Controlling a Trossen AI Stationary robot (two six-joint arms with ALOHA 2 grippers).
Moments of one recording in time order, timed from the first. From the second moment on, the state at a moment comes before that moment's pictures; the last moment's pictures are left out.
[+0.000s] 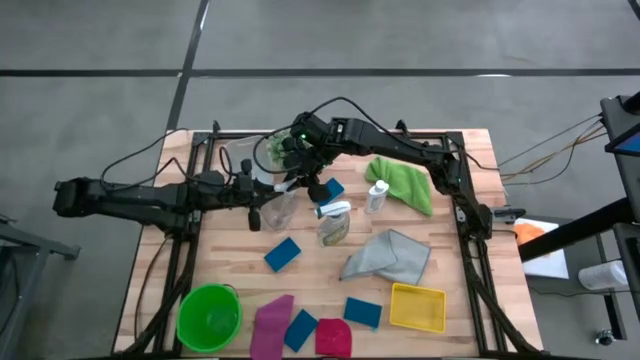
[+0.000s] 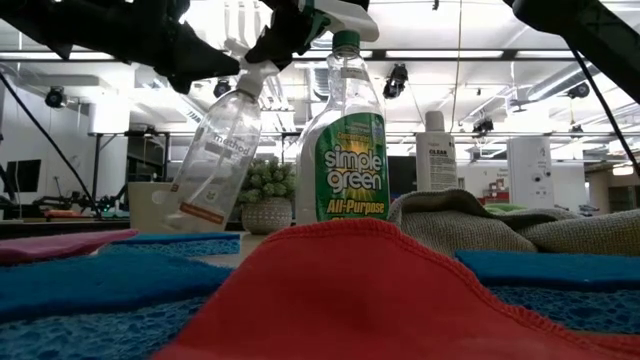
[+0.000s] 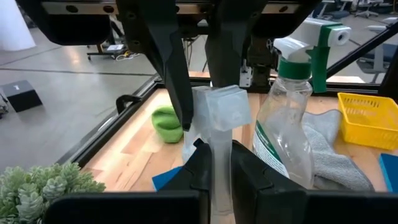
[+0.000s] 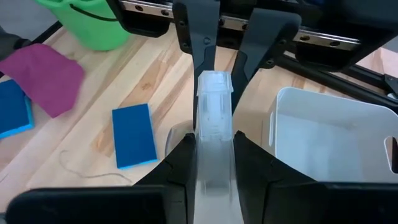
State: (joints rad) left arm 0.07 0.86 0.45 0.21 -0.14 0.04; right arm -0.23 2.21 2.33 -0.95 -0.48 -0.52
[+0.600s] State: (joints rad) left arm 0.07 0.85 0.45 0.21 -0.13 0.06; right arm -0.23 2.18 2.35 -0.77 -0.69 -0.46
